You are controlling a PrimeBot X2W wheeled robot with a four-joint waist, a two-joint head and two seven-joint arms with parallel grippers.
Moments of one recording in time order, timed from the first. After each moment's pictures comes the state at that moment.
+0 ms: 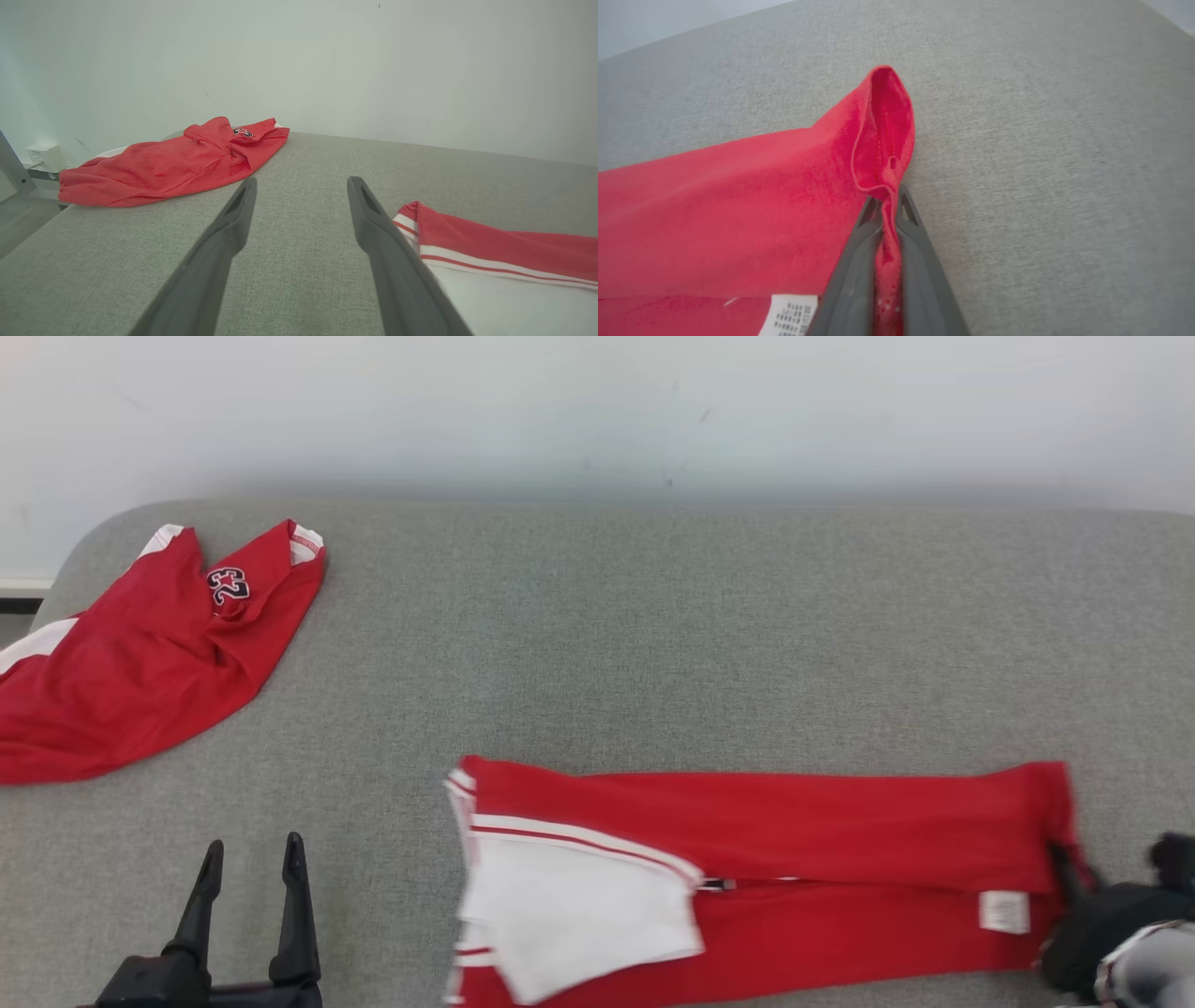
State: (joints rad) left arm -0.04 0.08 0.07 0.16 -0.19 -0.12 -0.26; right arm -0.25 -0.31 0.02 0.66 0.47 0.13 0.03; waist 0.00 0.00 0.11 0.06
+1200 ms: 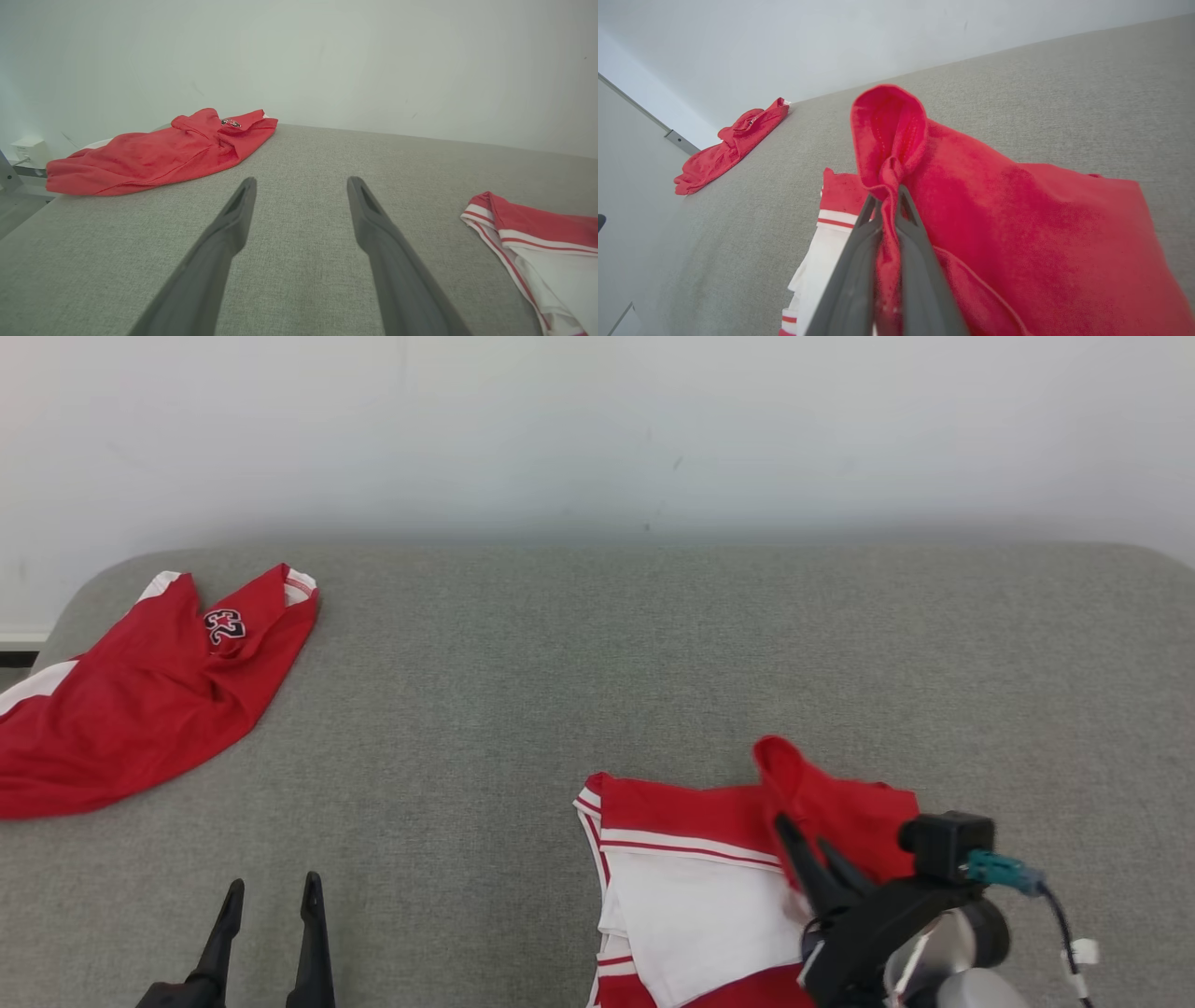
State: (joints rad) left arm 0.00 0.07 0.07 0.21 -0.17 -0.13 -0.26; right arm -0.20 -0.13 0.27 0.28 0.54 0.13 0.13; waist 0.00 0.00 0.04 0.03
